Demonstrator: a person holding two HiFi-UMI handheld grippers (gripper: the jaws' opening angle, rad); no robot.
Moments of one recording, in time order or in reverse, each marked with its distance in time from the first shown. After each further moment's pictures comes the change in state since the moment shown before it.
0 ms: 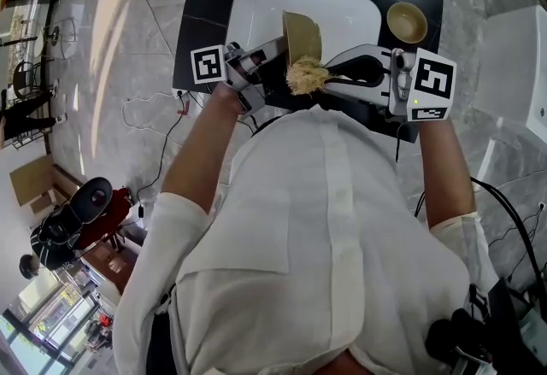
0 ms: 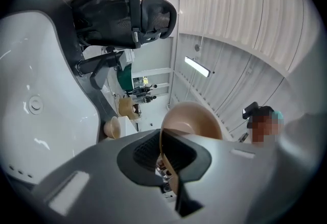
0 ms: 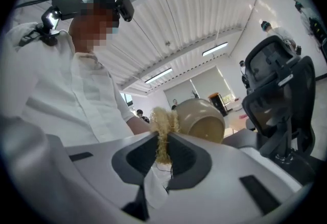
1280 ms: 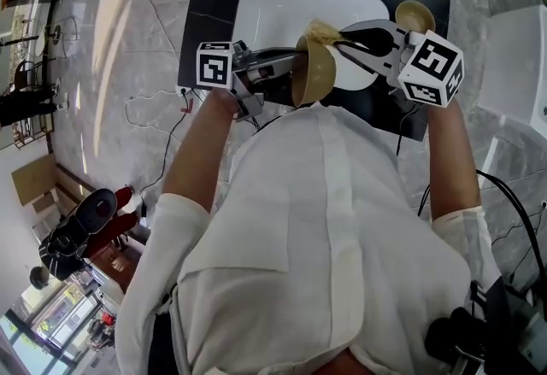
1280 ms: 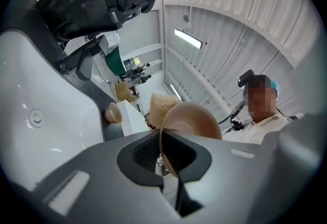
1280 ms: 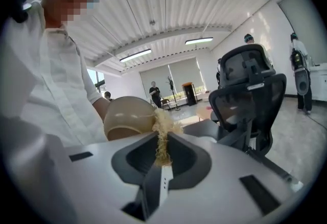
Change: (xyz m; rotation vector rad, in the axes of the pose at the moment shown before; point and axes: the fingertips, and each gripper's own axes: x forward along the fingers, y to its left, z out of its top) left arm -0.017 0.005 -0.021 0.198 0.305 0.030; right arm -0.006 -0.092 -0.023 -0.026 0.211 -0.328
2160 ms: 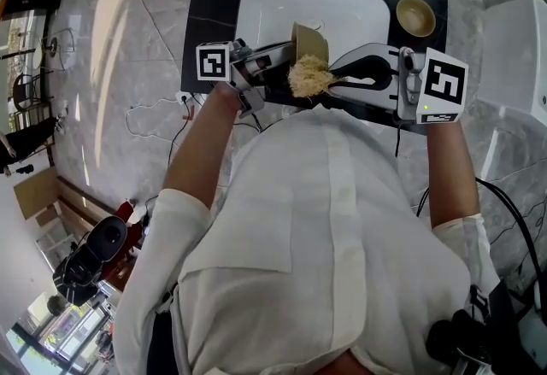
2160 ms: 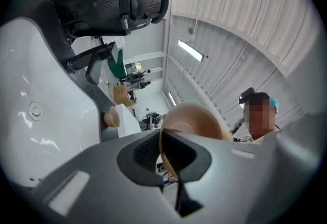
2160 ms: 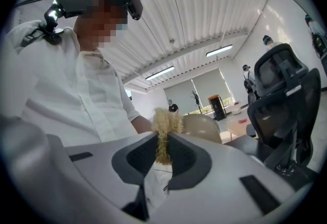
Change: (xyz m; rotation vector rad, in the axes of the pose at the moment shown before) left arm -0.017 0.000 0.013 -0.124 -0.106 -0.092; right arm 0.003 0.102 0.044 -0.039 -0.190 0.299
